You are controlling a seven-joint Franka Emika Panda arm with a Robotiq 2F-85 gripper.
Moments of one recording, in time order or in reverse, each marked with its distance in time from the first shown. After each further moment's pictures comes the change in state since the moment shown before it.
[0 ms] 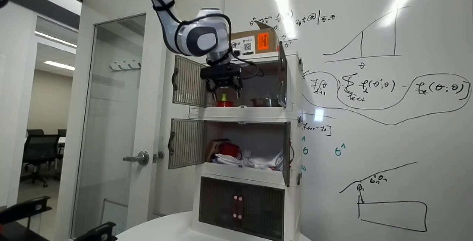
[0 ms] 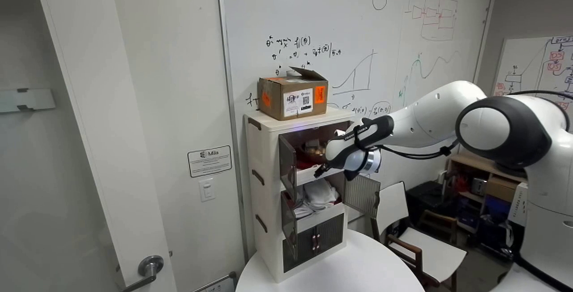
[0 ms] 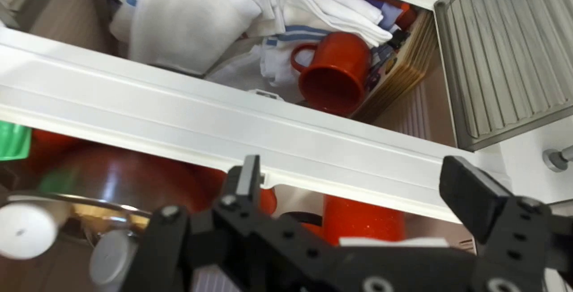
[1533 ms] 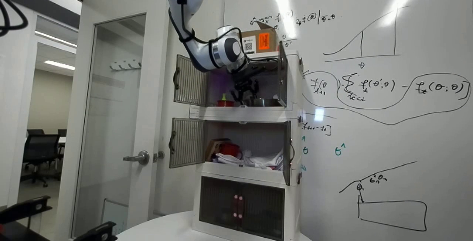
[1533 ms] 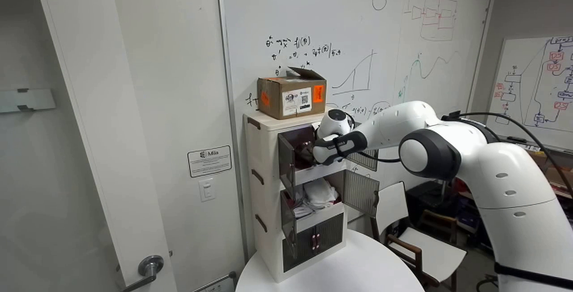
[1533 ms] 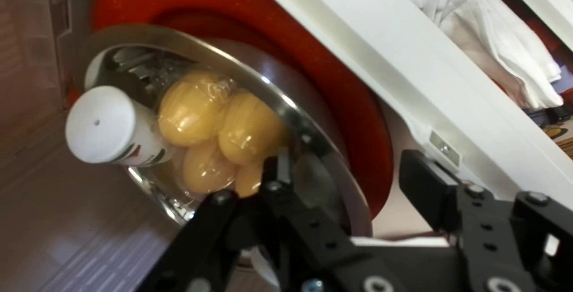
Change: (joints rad) arm 0.344 0.384 -0.406 0.628 -0.525 -0.252 0.061
